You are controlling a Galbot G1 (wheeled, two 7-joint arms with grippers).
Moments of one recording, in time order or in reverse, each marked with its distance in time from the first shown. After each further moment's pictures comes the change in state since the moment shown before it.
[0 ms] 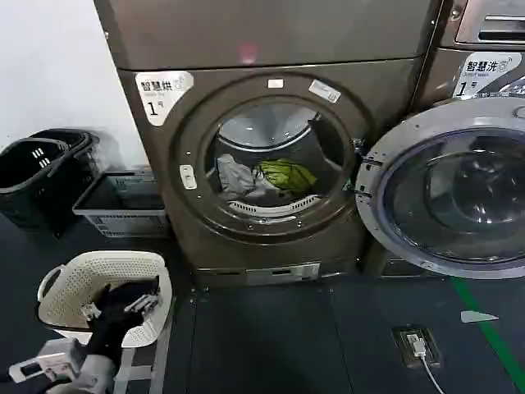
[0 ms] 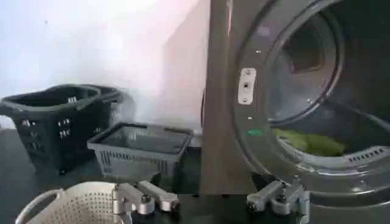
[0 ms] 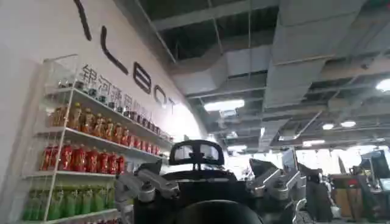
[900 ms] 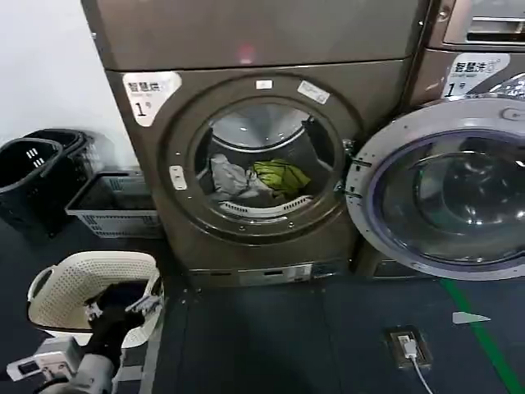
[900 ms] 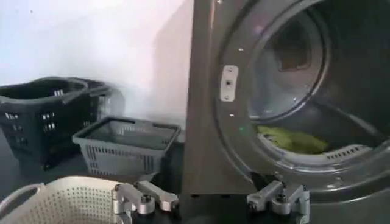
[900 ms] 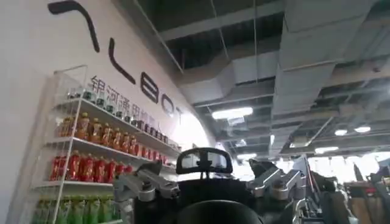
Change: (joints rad) left arm -0.002 -0.017 -0.017 -0.013 -0.025 0.027 0.032; right arm 0.012 0.027 -0.010 0.014 0.022 0.049 -0.052
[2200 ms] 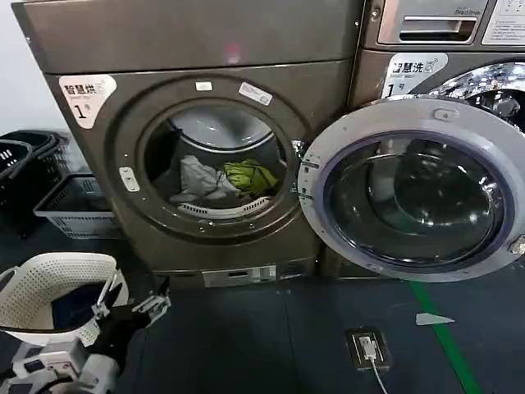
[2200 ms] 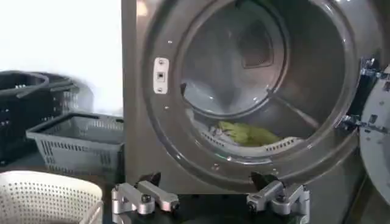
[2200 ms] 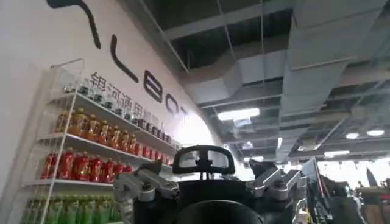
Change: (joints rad) left arm -0.008 -0.005 0.017 0.017 0.007 -0.001 0.028; right arm -0.006 0.010 0.002 0.015 0.006 0.010 -0.017
